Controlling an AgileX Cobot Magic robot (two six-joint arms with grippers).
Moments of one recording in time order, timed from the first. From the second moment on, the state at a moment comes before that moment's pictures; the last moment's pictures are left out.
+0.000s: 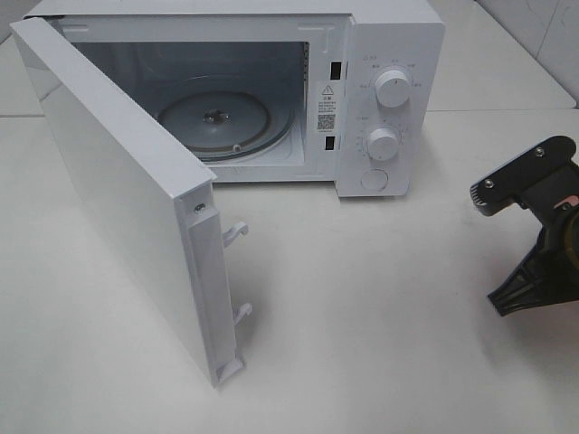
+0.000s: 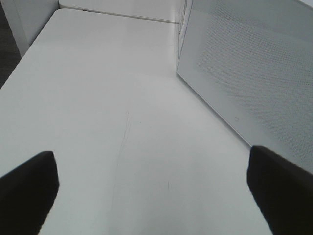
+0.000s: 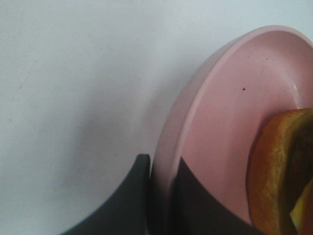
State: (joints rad) left arm 0.04 0.00 -0.50 0.01 1.04 -0.07; right arm 0.55 1.45 -0.49 -1.04 0.63 1.05
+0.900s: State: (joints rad) left arm 0.04 0.00 -0.50 0.01 1.04 -0.07; right arm 0.55 1.79 -0.50 -1.21 0.67 1.57
